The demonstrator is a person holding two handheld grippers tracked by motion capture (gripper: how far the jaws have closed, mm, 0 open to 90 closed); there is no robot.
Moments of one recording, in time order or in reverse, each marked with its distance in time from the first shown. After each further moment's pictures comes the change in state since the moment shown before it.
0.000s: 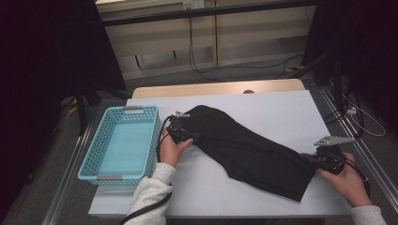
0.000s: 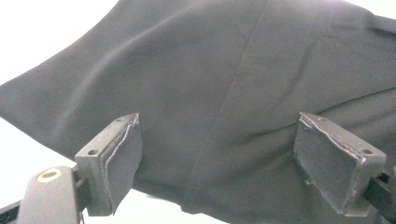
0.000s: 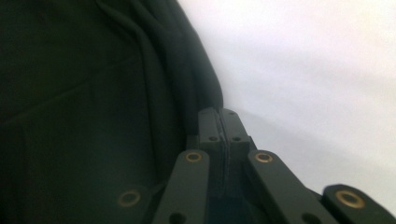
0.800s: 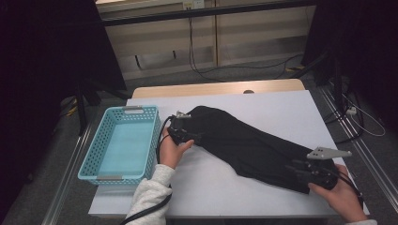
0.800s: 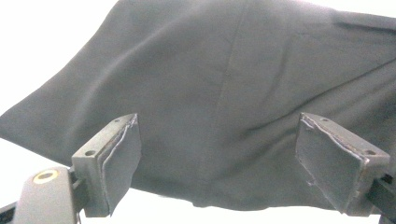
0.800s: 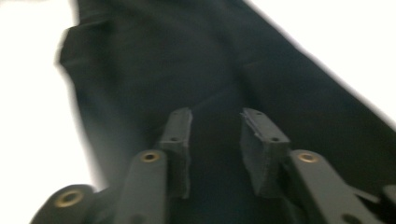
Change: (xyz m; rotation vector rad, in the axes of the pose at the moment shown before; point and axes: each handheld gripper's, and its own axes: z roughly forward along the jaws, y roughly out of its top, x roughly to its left) left arm -0.010 0.001 -0.008 -0.025 -0.032 0.015; right arm 0.055 -0.009 -0.014 -0.087 0.099 -0.027
